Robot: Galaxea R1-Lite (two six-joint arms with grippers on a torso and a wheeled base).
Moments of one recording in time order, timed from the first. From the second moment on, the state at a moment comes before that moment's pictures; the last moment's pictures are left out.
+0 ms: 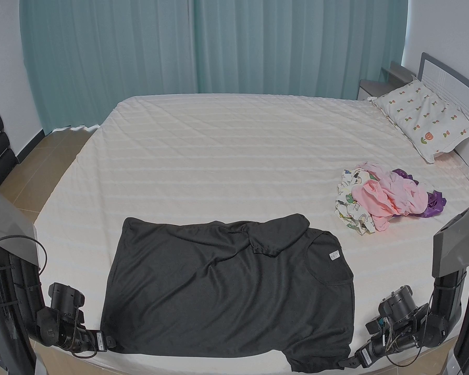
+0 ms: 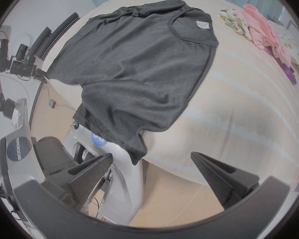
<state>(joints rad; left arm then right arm) 0.04 2.23 -0.02 -0.97 0.09 -0.21 0.39 2.20 -0.02 -0.95 0.07 -0.02</state>
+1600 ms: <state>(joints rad) 0.03 2.28 -0.19 -1.29 -0.13 -0.71 0.57 2.55 -1.52 -0.29 -0.12 0.90</state>
